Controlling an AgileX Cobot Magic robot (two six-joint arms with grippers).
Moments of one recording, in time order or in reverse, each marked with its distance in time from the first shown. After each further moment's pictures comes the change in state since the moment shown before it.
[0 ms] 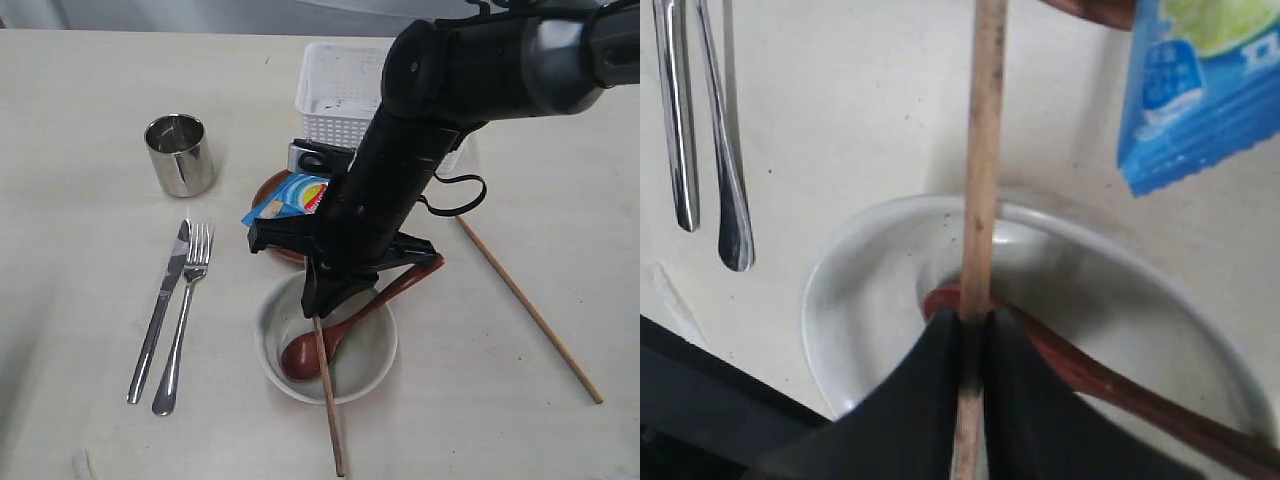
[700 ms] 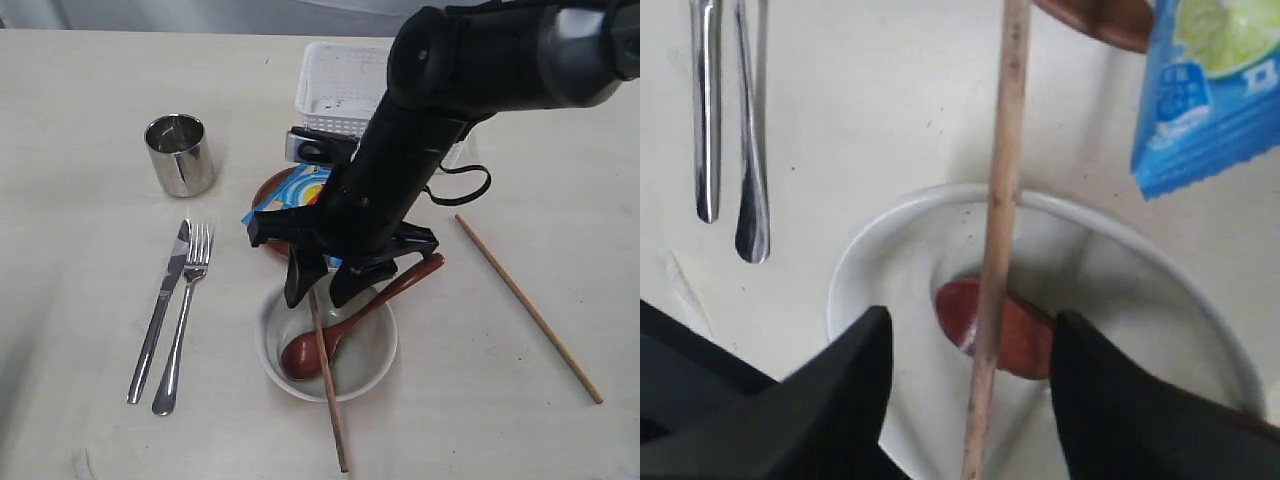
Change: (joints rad) left arm 0.000 0.000 0.000 0.000 0.000 0.000; right arm 0.000 -0.042 -0.005 -0.012 0.004 -0.039
